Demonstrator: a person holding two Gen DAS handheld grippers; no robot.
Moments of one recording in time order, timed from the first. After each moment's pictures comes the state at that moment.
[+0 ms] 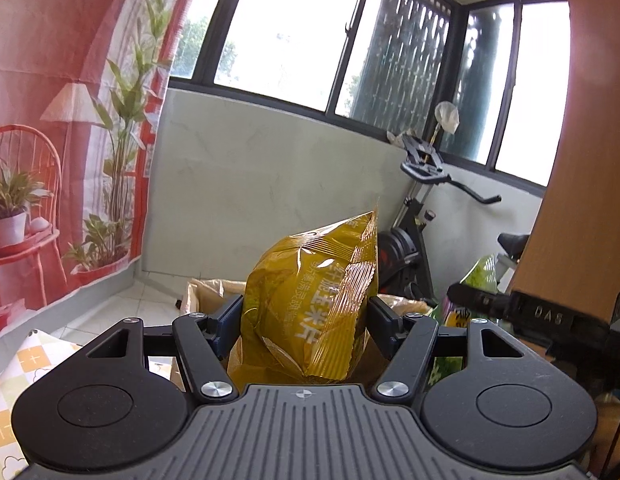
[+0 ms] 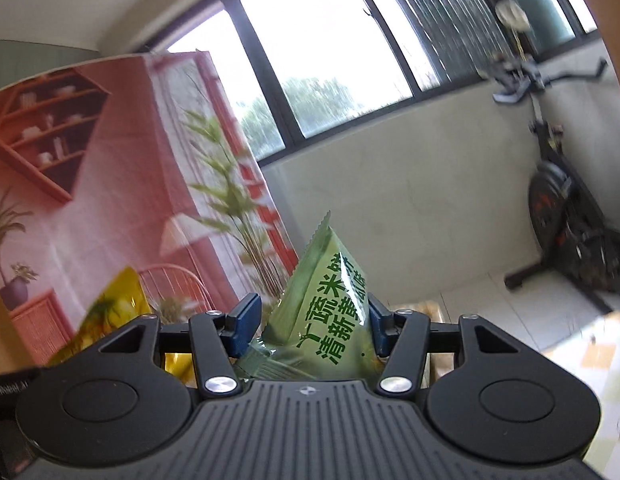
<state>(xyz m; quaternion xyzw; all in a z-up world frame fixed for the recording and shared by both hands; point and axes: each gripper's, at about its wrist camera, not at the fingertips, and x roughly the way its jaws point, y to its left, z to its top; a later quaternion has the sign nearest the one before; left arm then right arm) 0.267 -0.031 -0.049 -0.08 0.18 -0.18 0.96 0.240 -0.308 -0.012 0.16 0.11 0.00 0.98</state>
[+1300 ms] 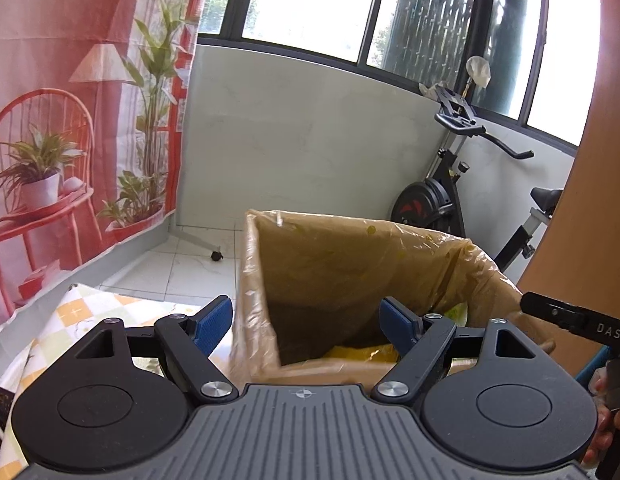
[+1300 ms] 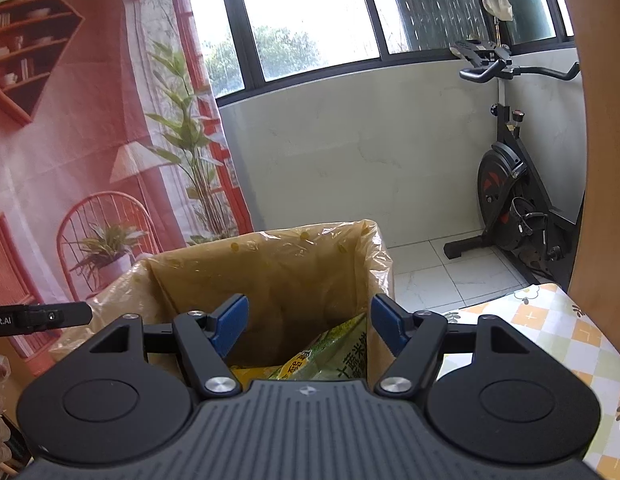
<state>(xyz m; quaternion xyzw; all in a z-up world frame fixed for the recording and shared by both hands) 0.254 0.006 -0.065 -0.06 0.25 -0.14 0.96 0.201 -0.289 -0.041 0.09 0.19 -0.07 0.97</state>
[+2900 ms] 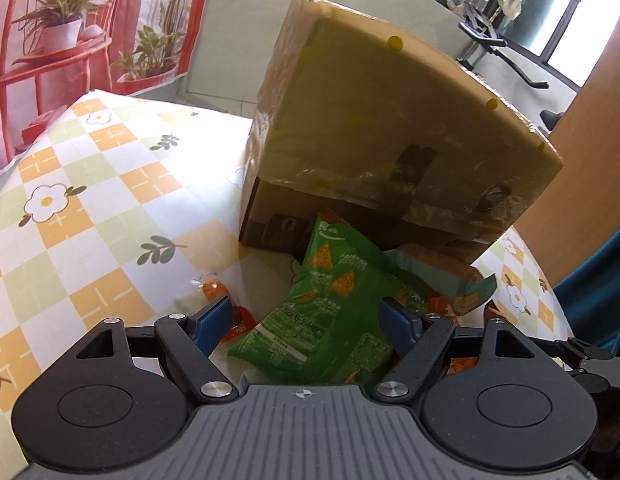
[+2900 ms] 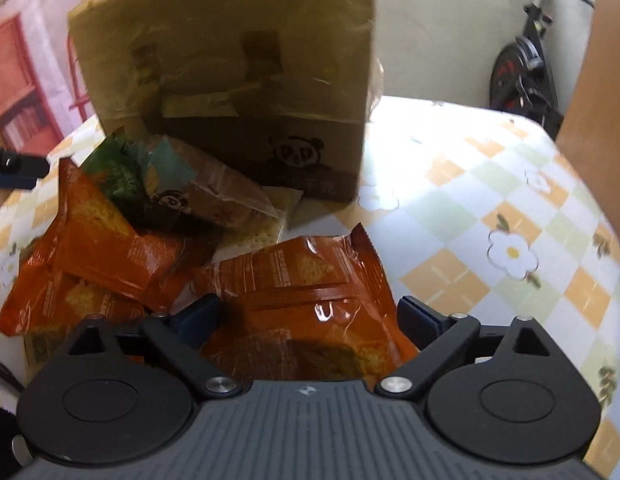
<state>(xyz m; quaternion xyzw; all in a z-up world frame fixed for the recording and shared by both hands) 0.174 0.034 -0.183 -0.11 0.41 -0.14 0.90 0.079 -0.274 -0.186 0.01 0.42 -0.05 0.91</state>
